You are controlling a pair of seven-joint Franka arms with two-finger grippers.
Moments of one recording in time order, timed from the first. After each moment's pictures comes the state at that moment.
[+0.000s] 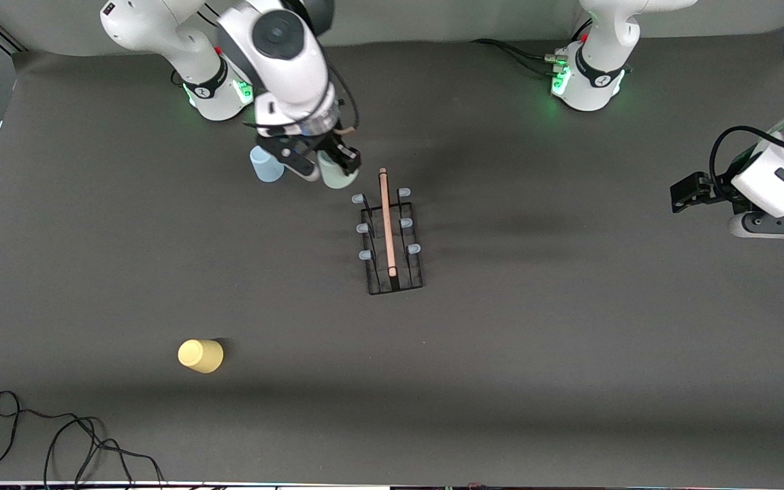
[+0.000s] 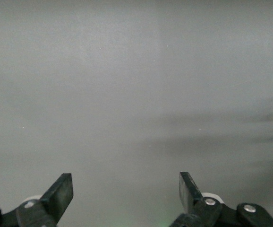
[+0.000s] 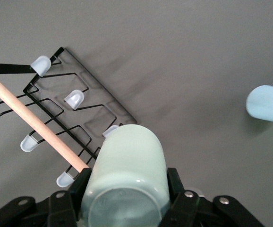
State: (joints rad) left arm 0.02 0.02 -0.08 -1.69 0.02 1.64 -0.02; right arm 0.83 0.10 -0.05 -1.97 0.07 2.04 1.41
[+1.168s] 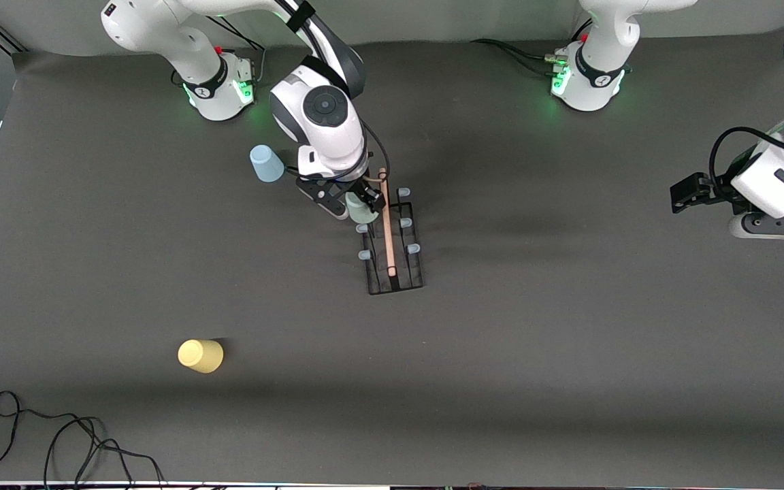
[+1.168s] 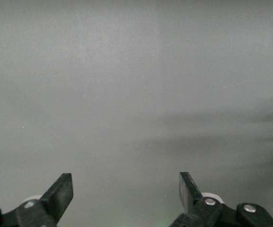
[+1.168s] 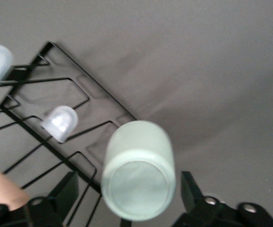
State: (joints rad) left arm 0.02 0.02 -0.08 -1.69 0.02 1.64 -0.02; right arm 0.86 0.28 -0.07 -2.00 0.07 2.29 1.45
